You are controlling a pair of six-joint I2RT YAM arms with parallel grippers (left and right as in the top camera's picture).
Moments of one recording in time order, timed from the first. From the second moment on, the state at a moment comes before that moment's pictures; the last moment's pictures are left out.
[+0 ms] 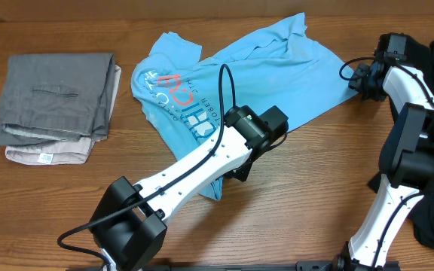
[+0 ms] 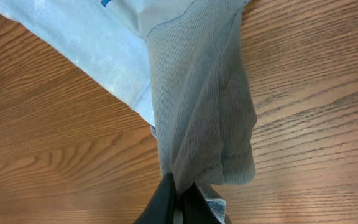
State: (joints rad) left arm -0.86 1.89 1.61 -1.40 -0.25 -0.50; right arm -0.25 2.29 1.72 -0.60 0.03 0.28
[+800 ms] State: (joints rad) left arm -0.86 1.89 1.61 -1.39 -0.25 -0.50; right arm -0.22 2.30 1.73 -0.59 0.09 0.22
